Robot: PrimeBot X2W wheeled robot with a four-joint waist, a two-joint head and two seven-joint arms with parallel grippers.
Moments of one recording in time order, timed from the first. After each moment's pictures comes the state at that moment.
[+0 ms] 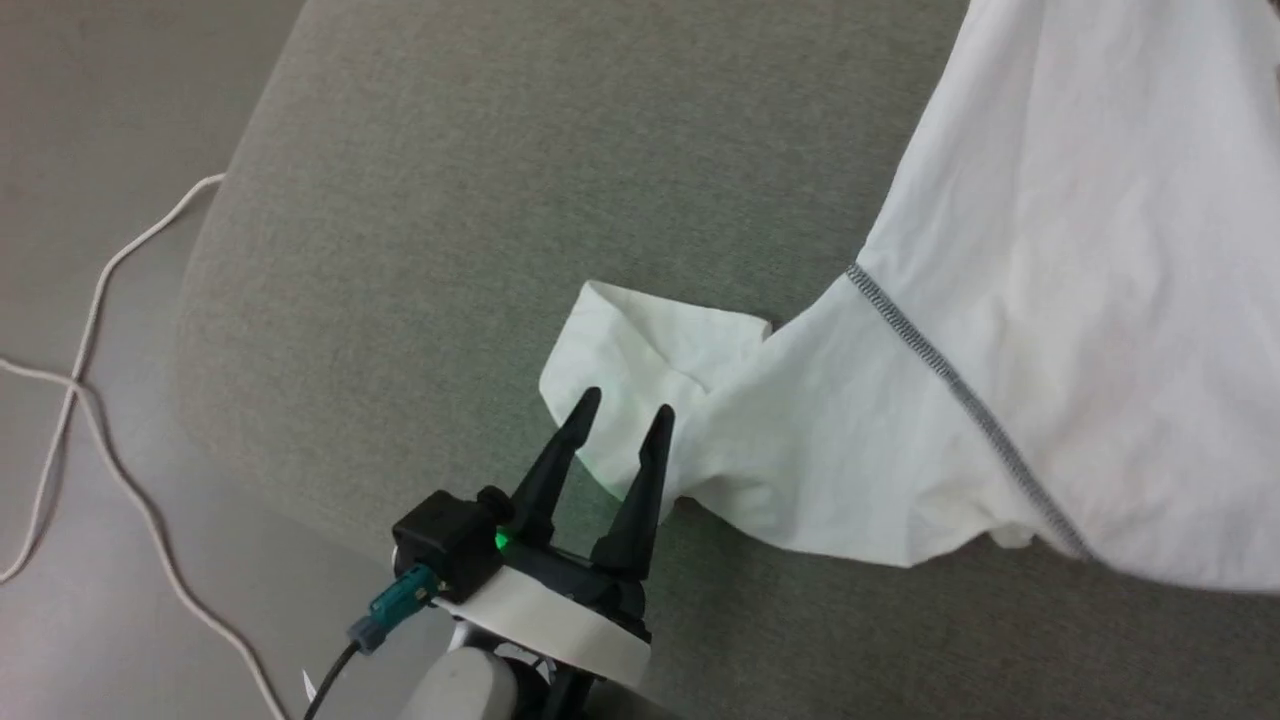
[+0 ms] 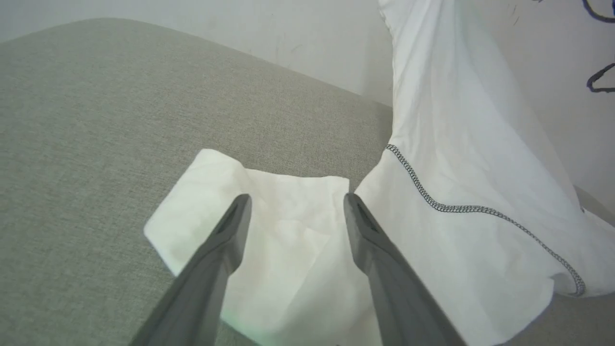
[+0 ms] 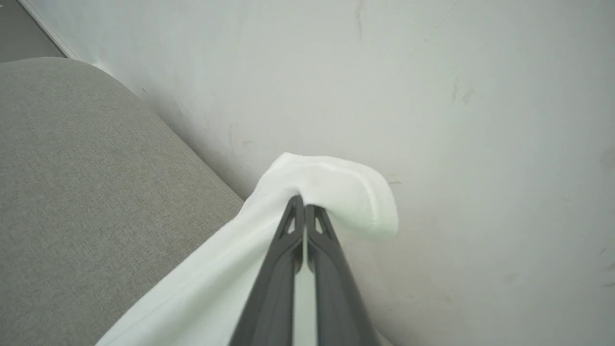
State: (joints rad) left arm -0.13 0.06 -0.38 0.05 -0.42 -0.11 -0.26; right arm -1.29 -0.28 0.31 0.54 -0.05 0.13 0.58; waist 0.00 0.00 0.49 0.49
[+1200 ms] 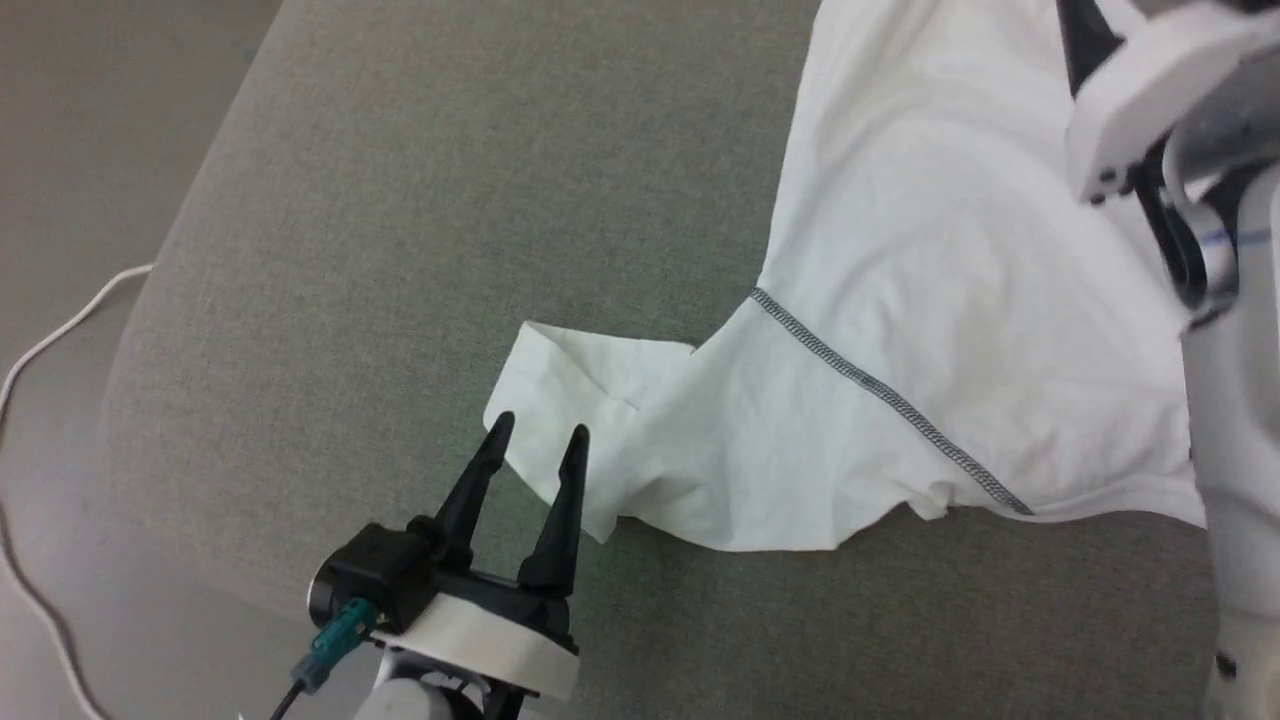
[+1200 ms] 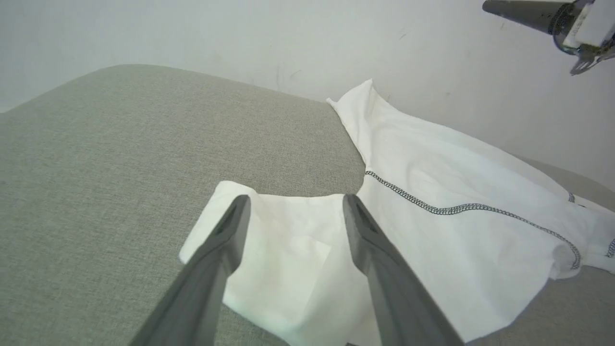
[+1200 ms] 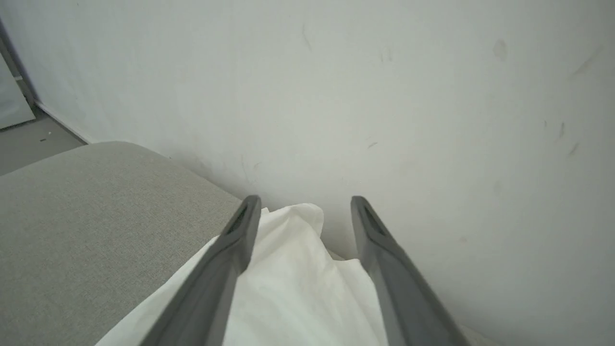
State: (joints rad) left arm -0.08 0.09 -0.30 0.04 -0.34 -0.07 -0.26; right arm -0.88 -0.19 0.06 0.37 0.00 0.13 0.22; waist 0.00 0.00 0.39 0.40
